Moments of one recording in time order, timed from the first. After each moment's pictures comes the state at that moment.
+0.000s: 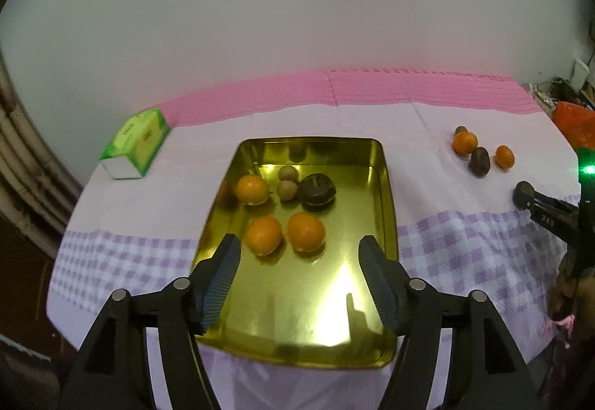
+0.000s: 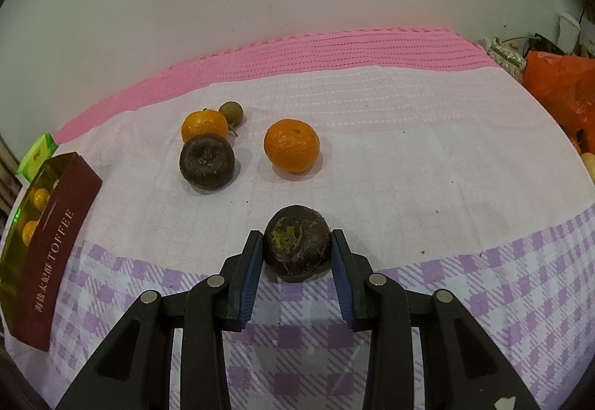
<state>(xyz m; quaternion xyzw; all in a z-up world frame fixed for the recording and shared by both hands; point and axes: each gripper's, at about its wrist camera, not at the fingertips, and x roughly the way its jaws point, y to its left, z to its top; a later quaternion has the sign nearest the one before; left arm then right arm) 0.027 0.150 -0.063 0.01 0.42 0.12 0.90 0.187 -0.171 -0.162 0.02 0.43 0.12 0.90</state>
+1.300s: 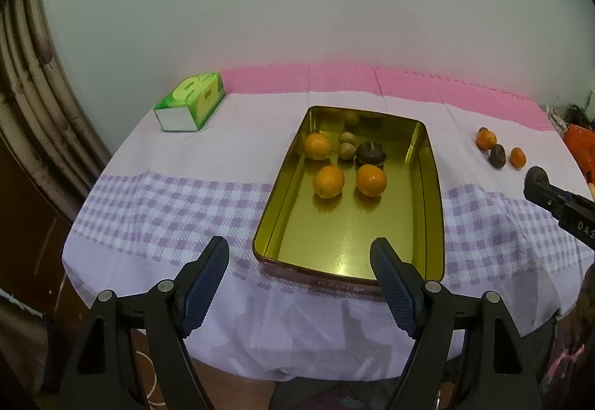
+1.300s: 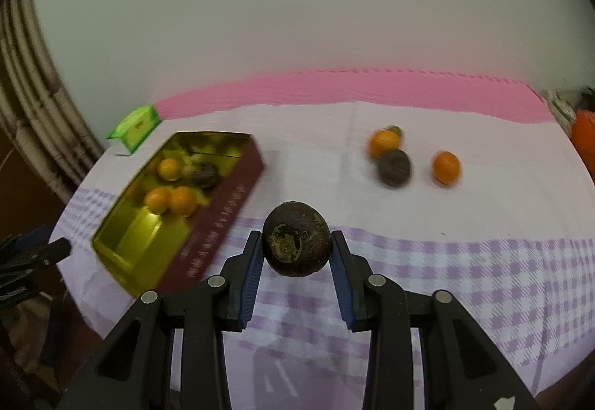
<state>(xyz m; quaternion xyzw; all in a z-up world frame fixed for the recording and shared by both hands) -0.055 0.191 -0.061 -0.04 0.42 0.17 0.89 0.083 -0.068 -0.075 -0.01 0.40 0.26 0.88</state>
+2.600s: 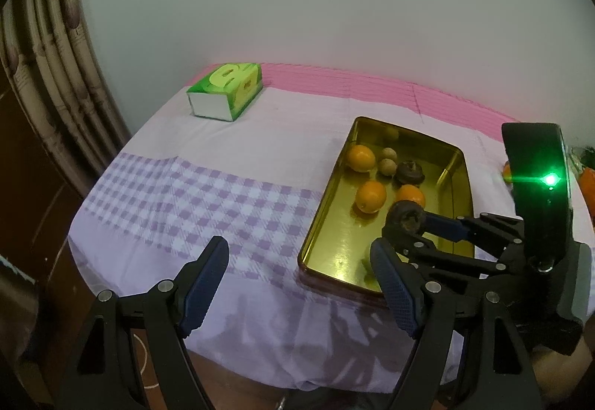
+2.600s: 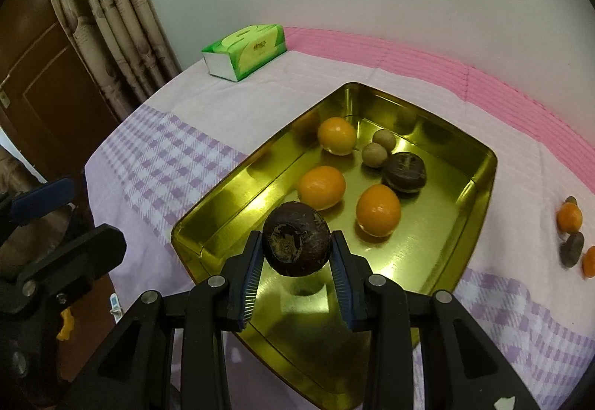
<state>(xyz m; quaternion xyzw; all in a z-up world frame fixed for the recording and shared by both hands) -0.059 0.241 -0.057 -0.10 0.41 0.21 0.88 0.067 0.142 -0.106 -0.13 0.44 0.40 0.79</state>
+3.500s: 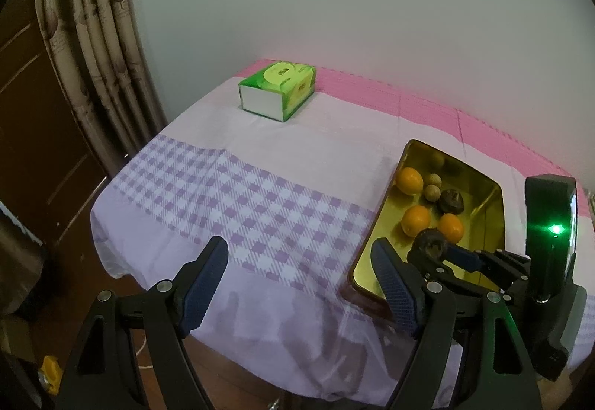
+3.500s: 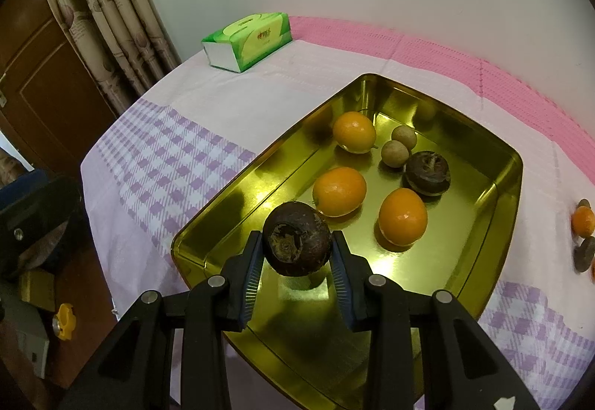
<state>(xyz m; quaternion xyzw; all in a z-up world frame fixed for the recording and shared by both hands) -0.075 0.276 -0.051 -0.15 0.39 0.28 0.86 0.067 0.161 -0.117 -0.13 0.45 0.40 0.79</state>
